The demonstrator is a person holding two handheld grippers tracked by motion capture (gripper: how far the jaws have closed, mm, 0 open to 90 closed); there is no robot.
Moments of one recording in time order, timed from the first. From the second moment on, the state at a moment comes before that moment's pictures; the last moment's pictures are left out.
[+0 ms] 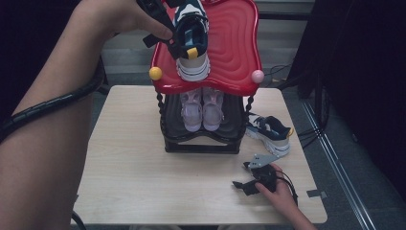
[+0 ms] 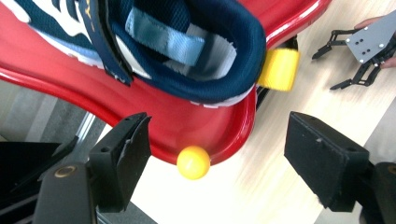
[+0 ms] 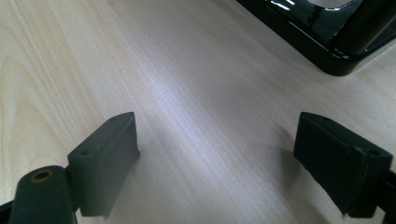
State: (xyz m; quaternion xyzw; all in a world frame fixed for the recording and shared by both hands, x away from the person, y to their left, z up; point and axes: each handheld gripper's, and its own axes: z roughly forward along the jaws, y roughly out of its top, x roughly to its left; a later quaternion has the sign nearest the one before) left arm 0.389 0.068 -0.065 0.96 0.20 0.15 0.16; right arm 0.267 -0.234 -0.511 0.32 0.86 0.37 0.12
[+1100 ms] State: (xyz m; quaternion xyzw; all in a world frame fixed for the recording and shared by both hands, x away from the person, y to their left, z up) left arm 0.382 0.133 -0.102 0.95 0.24 0.13 0.17; right arm 0.267 -0.233 -0.511 0.32 0.86 0.37 0.12
